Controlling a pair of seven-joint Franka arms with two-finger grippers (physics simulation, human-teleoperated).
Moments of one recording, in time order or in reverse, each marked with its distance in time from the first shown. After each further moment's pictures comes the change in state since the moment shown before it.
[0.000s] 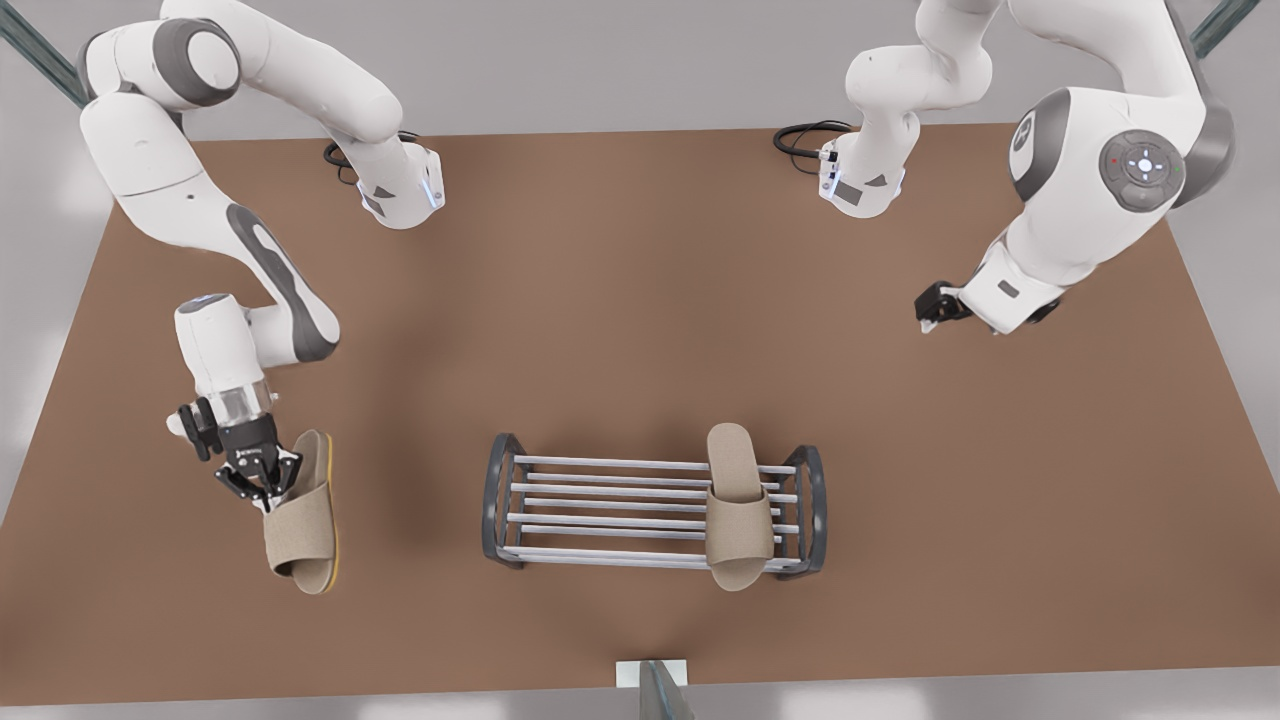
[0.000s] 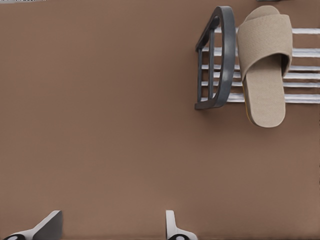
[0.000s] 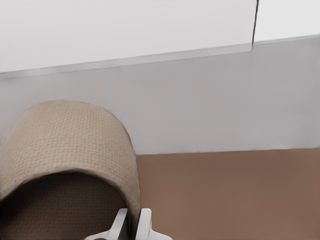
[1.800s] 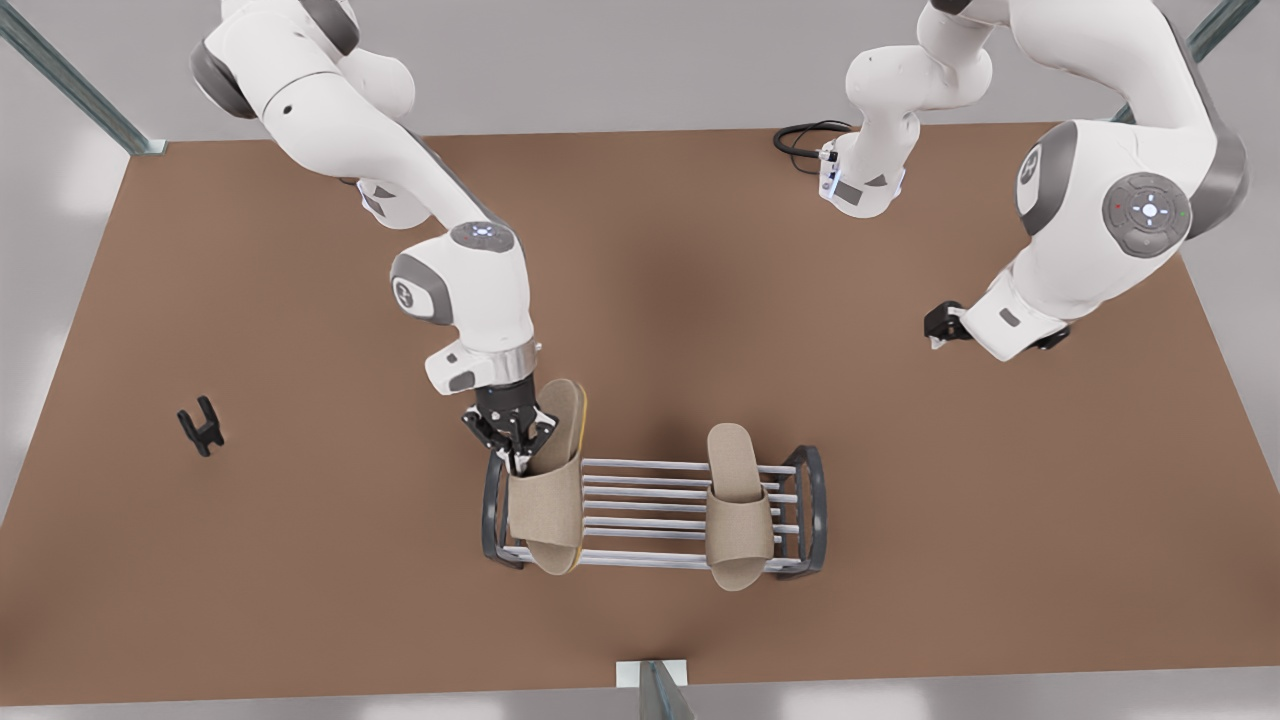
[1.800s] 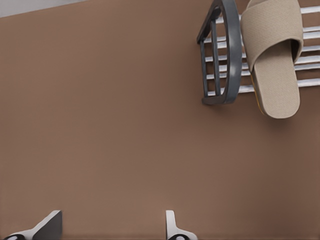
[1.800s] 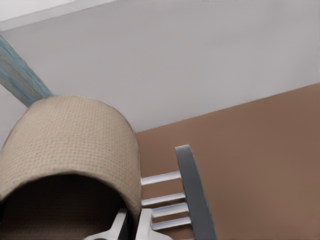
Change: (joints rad) left arm 0.008 0.115 -0.007 0.128 0.057 -0.065 0.102; right arm 0.819 -0.083 -0.055 0.586 -0.397 -1.119 1.183
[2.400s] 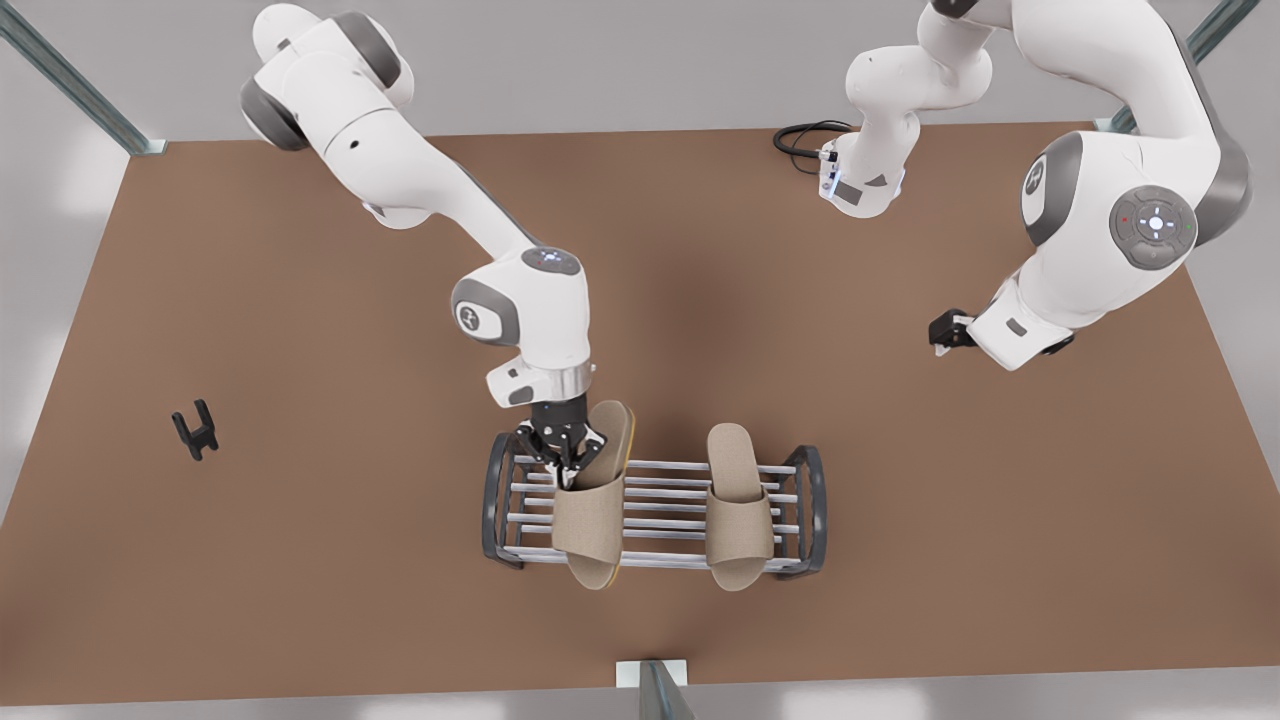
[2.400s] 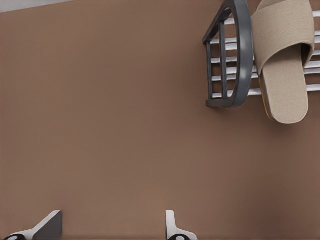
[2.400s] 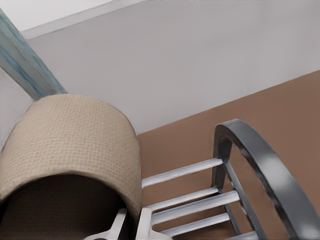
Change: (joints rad) left arm 0.015 0.013 0.001 -0.002 0.001 0.013 -0.011; right arm 0.257 0.146 -0.196 0.142 -0.074 -0.004 0.187
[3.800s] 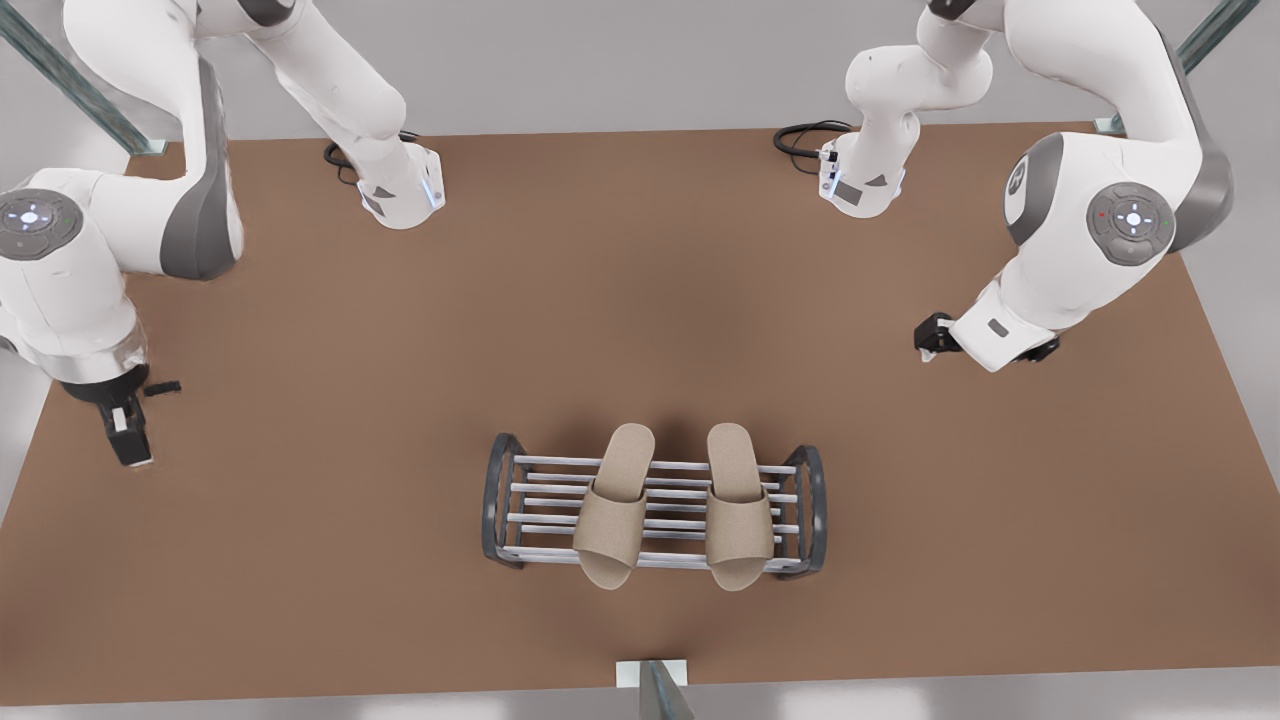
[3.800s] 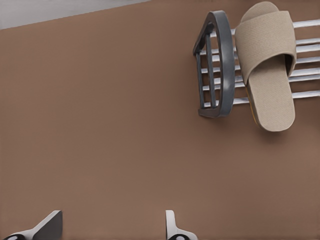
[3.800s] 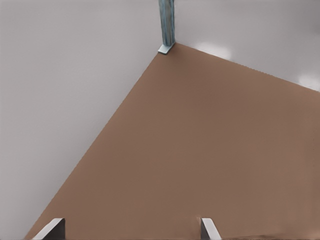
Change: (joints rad) left arm -0.031 0.015 -0.003 0.018 0.006 0.035 -0.007; right arm -0.777 -0.460 0.074 -0.106 0.521 -0.476 -0.332
